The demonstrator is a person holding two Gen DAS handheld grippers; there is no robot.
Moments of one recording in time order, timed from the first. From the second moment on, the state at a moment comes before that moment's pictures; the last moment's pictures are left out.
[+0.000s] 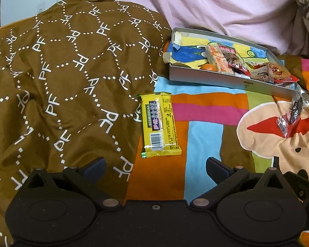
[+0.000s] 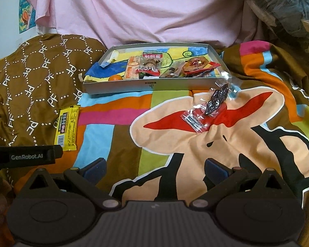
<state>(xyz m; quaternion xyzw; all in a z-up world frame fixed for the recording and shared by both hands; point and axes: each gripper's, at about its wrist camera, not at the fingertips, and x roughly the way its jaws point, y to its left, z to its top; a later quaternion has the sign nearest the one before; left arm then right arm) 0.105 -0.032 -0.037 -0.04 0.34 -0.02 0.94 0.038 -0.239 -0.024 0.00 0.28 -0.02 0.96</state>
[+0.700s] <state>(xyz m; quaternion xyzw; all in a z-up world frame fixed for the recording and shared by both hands) 0.165 -0.042 -0.048 -0.05 0.35 -0.02 0.93 0.093 -0.263 -0.012 -0.01 0.26 -0.01 0.97</state>
